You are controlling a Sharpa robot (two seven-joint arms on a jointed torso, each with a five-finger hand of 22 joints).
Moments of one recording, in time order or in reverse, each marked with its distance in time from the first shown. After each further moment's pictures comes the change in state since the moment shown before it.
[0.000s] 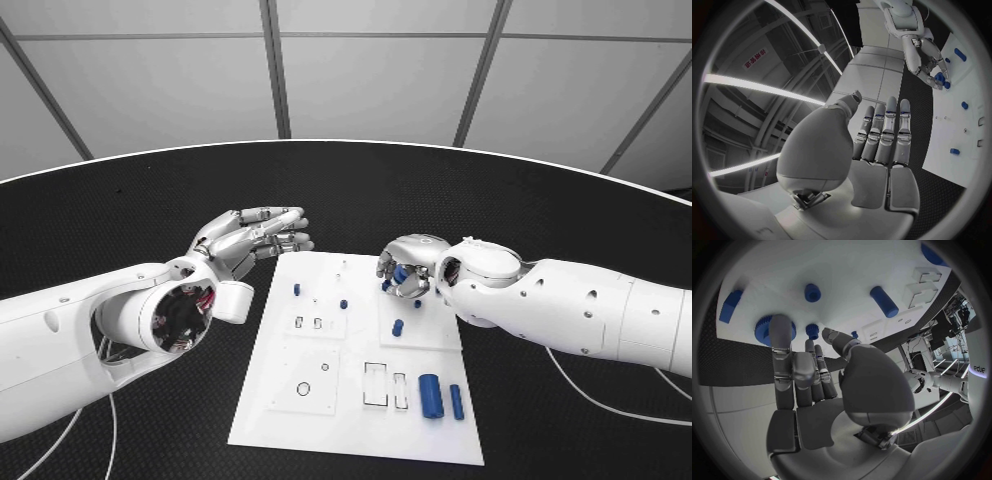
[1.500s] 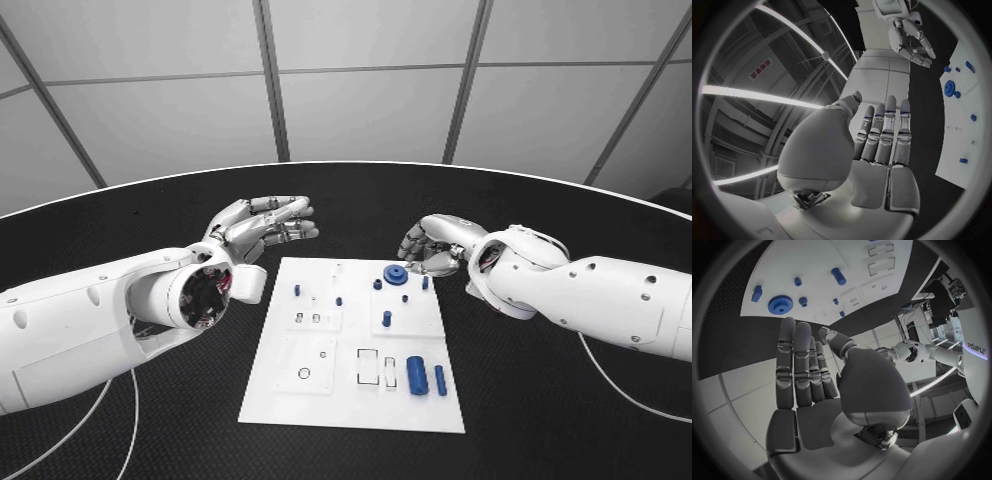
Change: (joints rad) left arm -0.062 0.036 -0.002 -0.068 0.002 -0.013 0.019; left_hand 0.010 0.010 -0.015 0.009 0.000 0.000 0.000 0.008 0.004 0.000 0.000 0.020 0.000 0.014 -0.007 0.015 -0.002 0.001 0.000 0.000 0.000 0.006; right arm -0.033 -0.099 0.000 0.066 0.188 -0.135 0.092; right_hand 0.018 0.048 -0.051 -0.071 0.016 0.059 0.019 0.012 -0.054 0.114 -0.008 -0.020 -0.007 -0.040 -0.004 -0.524 -0.435 0.051 -0.114 0.013 -0.353 -0.345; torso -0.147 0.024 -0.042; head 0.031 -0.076
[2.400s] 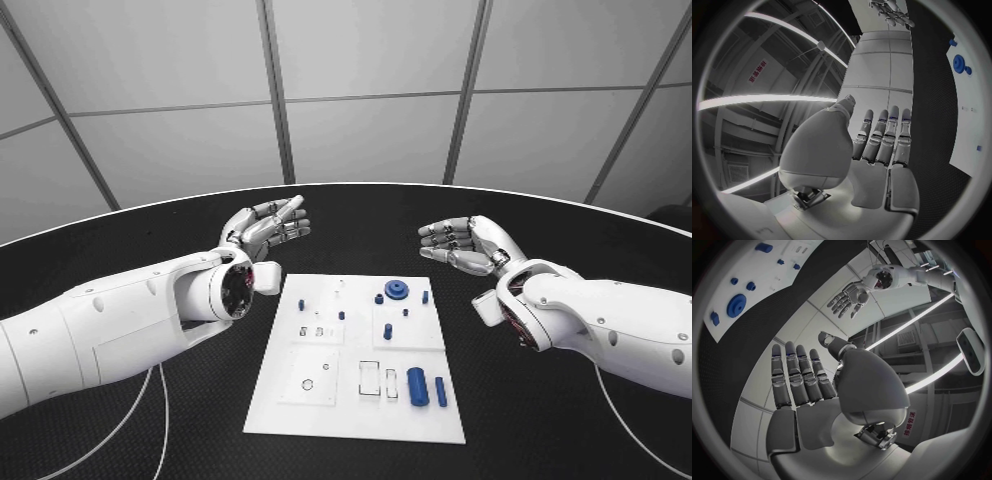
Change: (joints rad) left arm -0.054 0.157 -0.001 -0.257 0.066 -0.074 0.077; left_hand -0.047 0.054 -0.113 0.091 0.000 -0.105 -0.031 -0.022 -0.001 -0.174 0.051 0.027 0.011 -0.197 0.063 -0.090 -0.076 -0.044 -0.163 0.021 -0.072 -0.007; right arm -0.079 -0.099 -0.002 0.054 0.834 -0.182 0.422; right_hand -0.012 0.061 -0.017 -0.012 -0.028 -0.175 0.059 -0.029 -0.053 -0.218 0.107 0.010 -0.050 -0.464 0.177 -0.422 -0.514 -0.016 -0.548 0.203 -0.270 -0.110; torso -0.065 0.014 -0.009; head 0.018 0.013
